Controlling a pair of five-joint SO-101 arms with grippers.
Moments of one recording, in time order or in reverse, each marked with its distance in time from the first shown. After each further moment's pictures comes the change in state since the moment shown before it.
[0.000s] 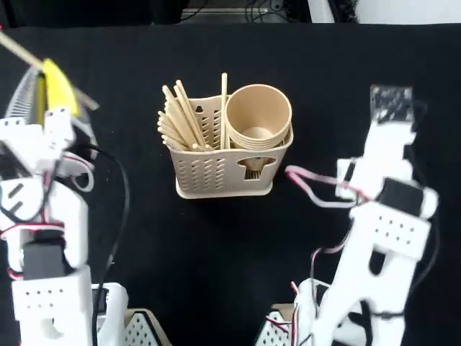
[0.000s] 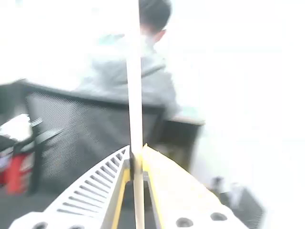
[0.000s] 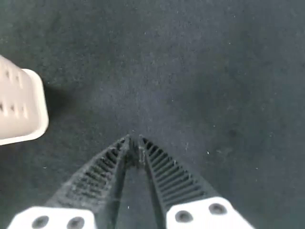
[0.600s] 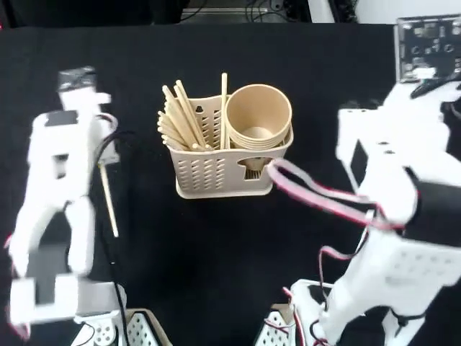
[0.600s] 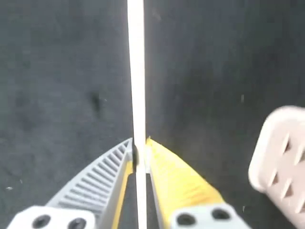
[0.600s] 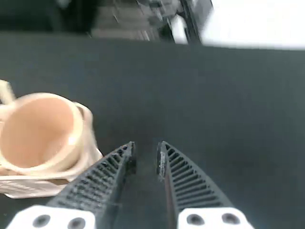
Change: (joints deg) left arm -2.8 64.6 -31.8 52.8 -1.8; right arm -9.8 14.2 -62.5 31.6 -7.6
